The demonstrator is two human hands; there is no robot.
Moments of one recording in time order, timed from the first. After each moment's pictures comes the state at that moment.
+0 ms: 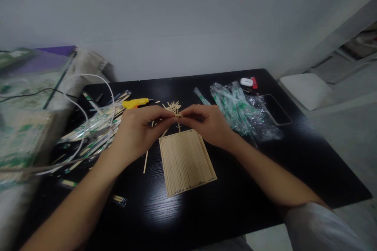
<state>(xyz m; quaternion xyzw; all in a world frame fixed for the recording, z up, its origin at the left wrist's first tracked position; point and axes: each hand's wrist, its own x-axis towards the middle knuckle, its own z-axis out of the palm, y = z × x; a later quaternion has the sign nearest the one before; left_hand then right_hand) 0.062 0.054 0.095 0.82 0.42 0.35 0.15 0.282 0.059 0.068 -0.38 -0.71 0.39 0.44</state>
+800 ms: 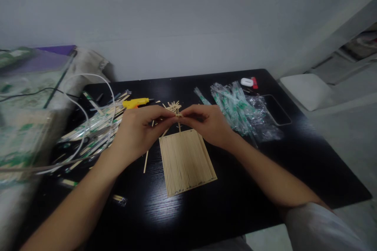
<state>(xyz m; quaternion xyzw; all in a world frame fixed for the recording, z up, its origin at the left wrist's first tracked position) 0.065 0.054 0.098 0.82 0.41 0.35 0.16 0.282 0.059 0.067 -0.39 -0.71 0.39 0.44</state>
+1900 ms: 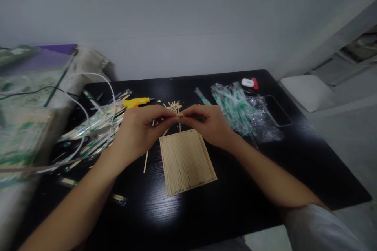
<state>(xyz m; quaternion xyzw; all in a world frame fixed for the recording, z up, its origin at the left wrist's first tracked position) 0.065 0.054 0.096 0.82 0.42 0.36 0.16 0.283 0.059 0.065 -0.38 -0.71 0.39 0.44</state>
